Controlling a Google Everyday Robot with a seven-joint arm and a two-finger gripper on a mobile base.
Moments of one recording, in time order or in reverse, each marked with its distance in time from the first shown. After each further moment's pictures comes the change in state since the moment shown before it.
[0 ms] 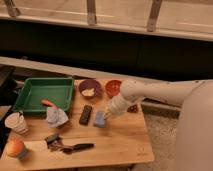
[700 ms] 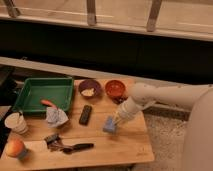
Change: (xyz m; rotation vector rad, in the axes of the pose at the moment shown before) arm -0.003 -0.063 -0.023 0.063 0.007 0.143
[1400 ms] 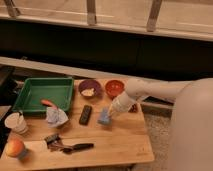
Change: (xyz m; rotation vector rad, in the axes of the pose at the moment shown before) arm -0.030 0.050 0.024 -0.067 -0.014 -0.085
